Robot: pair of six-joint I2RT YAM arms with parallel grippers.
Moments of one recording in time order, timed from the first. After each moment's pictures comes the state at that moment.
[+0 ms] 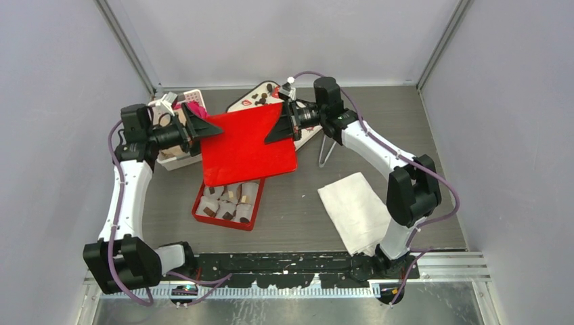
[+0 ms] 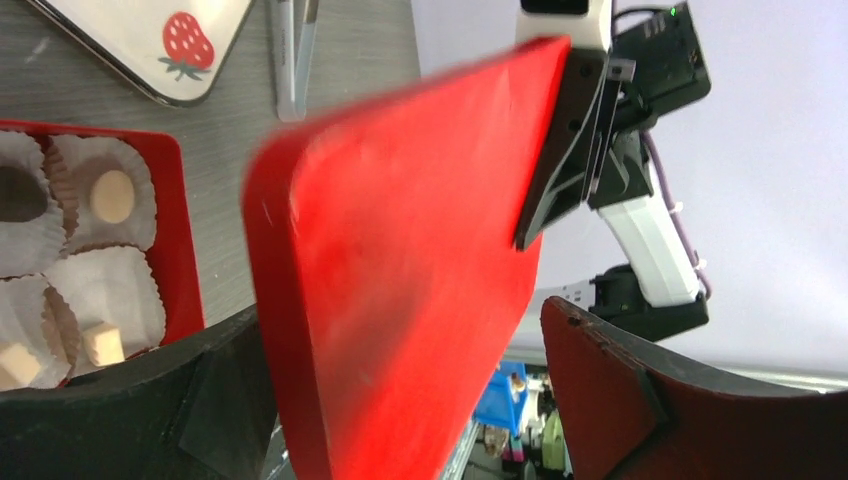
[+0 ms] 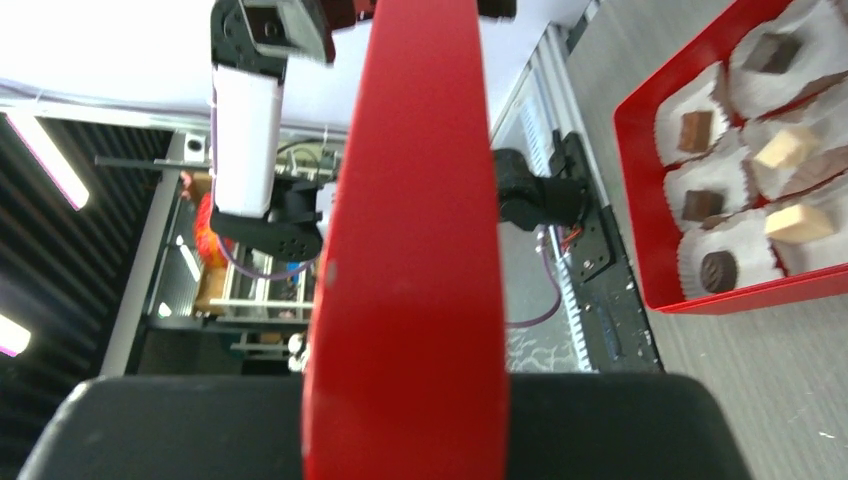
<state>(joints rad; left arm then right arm) 0.16 1.18 1.09 -0.43 1.10 -0.75 0.49 1.74 1.45 0.01 -1.23 1.01</state>
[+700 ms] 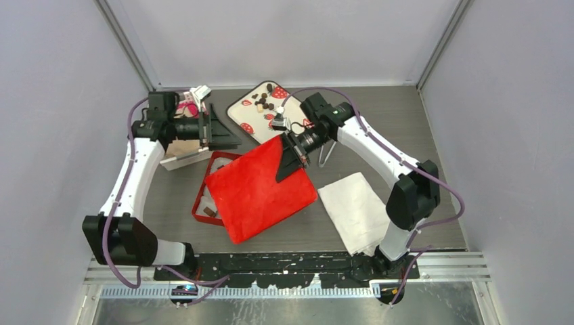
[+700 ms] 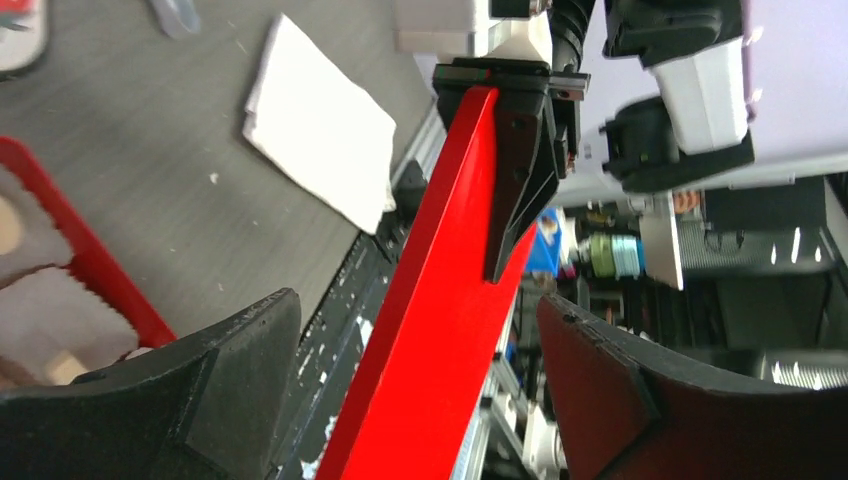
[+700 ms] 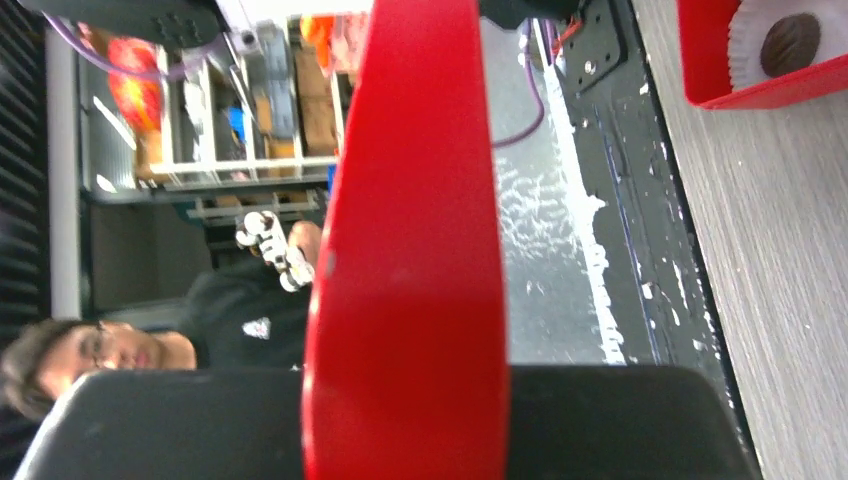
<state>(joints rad) 0.00 1.34 1.30 -0.70 1.24 -0.37 0.58 1.71 1.57 -0.97 -1.29 0.27</state>
